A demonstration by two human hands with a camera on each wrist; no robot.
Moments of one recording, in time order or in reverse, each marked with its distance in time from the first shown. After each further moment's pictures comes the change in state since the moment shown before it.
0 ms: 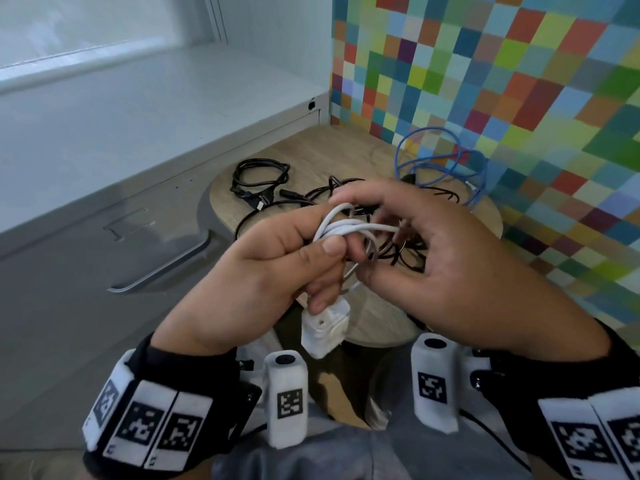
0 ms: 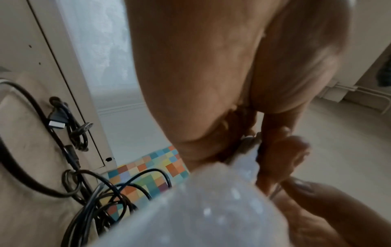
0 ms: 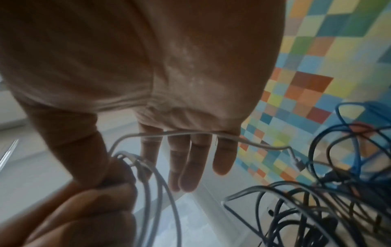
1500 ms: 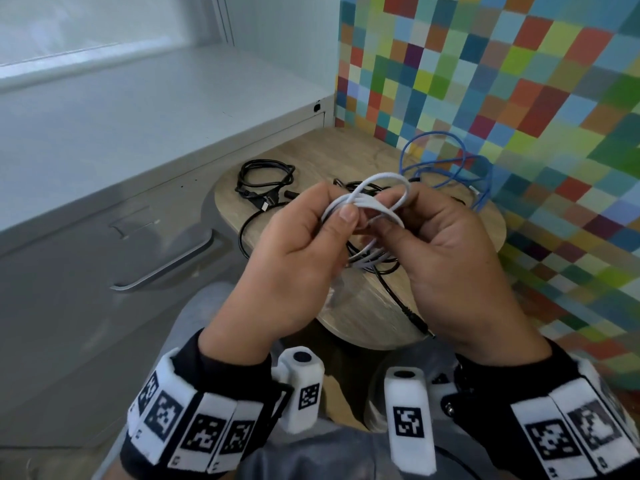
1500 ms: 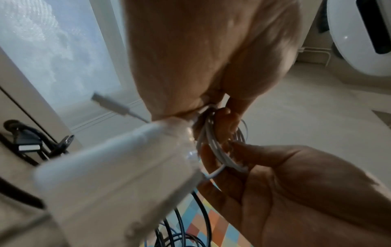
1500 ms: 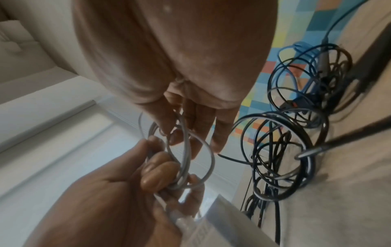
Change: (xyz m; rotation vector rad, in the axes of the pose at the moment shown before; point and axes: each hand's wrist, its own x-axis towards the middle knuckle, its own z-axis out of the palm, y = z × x) left_hand 0.018 -0.011 0.013 0.395 0.400 0.110; right_hand 0.007 0.013 0.033 0.617 0.341 0.138
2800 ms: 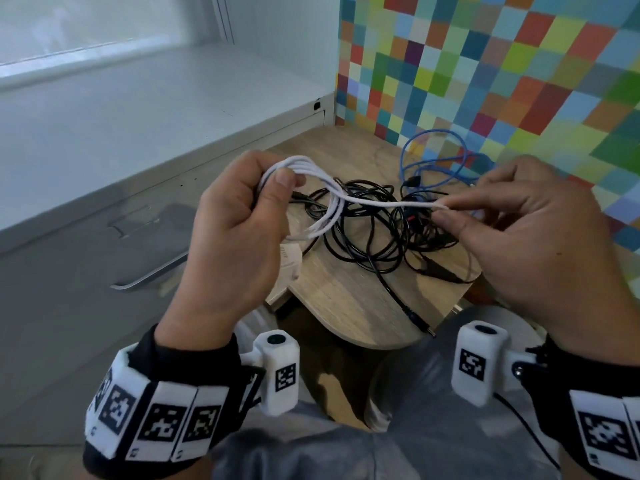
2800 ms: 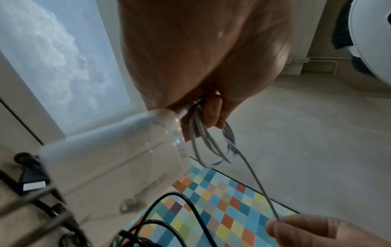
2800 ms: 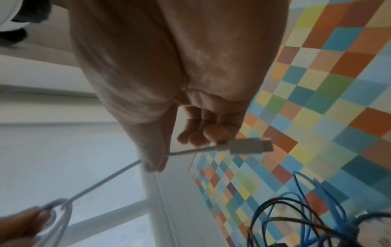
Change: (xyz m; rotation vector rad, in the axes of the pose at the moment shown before) left_hand 0.006 0.001 -0.030 0.076 0.275 0.047; right_hand 0.000 -0.024 -0.058 -0.749 0.177 -0.106
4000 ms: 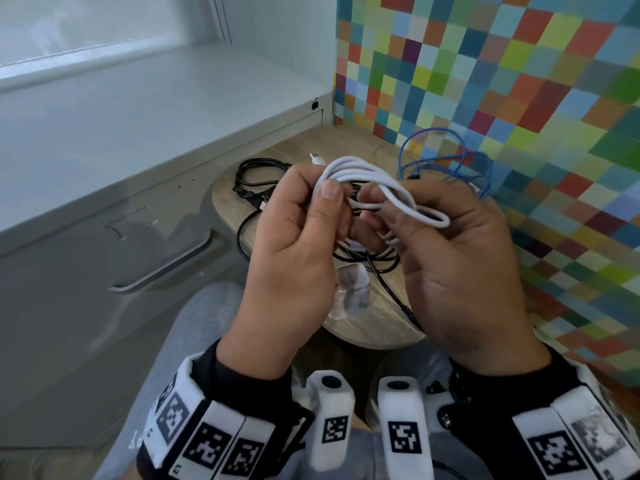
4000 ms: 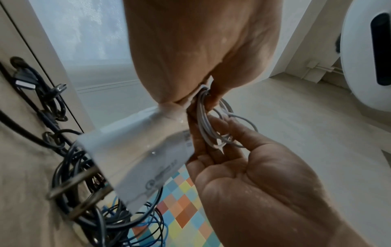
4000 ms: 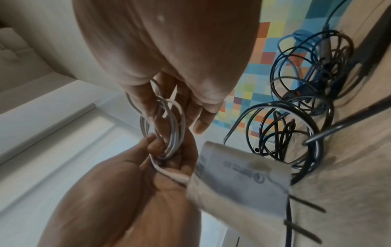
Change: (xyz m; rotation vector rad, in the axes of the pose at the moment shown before) left_hand -0.019 0.012 0.053 -0.418 -0.041 -0.025; right_hand -0.015 -0.025 0.064 1.031 -0.017 0.066
